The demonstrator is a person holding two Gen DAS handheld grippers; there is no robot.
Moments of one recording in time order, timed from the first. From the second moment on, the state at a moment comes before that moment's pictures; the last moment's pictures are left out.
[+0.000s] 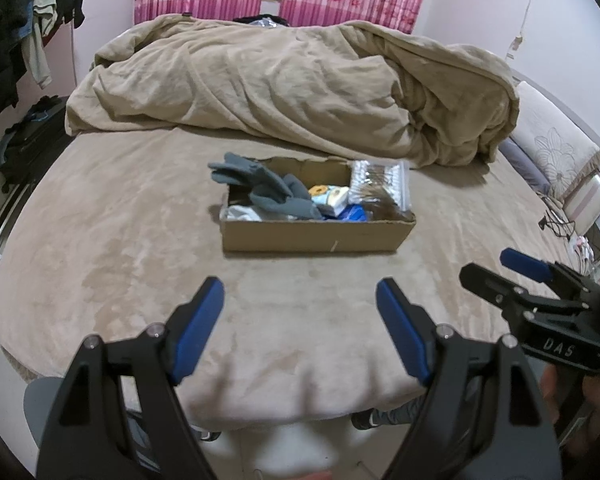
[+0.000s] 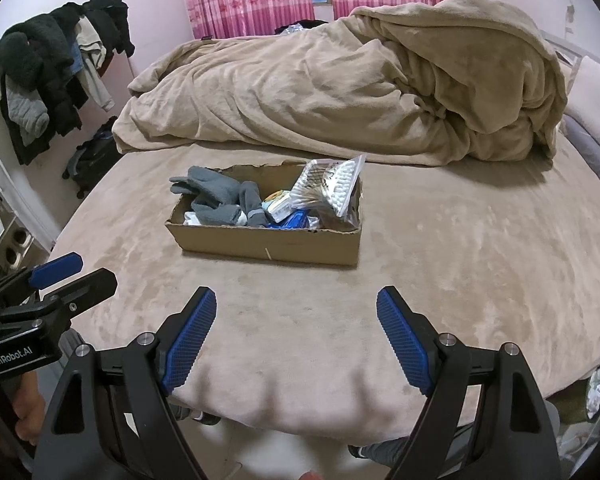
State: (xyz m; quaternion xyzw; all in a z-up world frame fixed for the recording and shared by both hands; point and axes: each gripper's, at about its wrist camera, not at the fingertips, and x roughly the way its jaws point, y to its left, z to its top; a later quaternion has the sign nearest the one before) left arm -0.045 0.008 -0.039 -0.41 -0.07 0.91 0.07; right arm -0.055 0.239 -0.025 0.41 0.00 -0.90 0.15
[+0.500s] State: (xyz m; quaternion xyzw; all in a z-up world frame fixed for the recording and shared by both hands) left arm -0.045 0.009 -0.037 -0.41 -0.07 0.91 0.07; right arm -0.056 0.241 -0.027 0.41 0.00 -0.90 0.15
